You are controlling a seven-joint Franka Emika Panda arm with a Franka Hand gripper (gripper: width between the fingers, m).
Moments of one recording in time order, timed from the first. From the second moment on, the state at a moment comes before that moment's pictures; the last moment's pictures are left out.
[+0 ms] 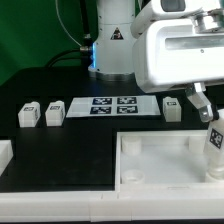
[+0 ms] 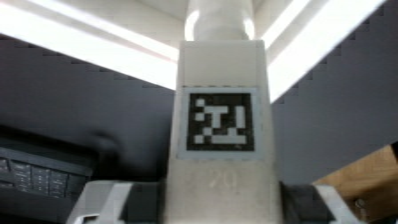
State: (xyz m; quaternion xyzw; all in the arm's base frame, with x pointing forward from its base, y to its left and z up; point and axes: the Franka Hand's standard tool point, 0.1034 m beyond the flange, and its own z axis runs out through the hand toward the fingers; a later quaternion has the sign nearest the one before) arm 0.626 0.113 0.109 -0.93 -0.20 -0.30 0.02
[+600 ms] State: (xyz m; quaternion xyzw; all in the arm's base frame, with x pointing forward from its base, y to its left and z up) arm 0.624 0.110 0.094 -0.93 -0.20 -0.31 0.02
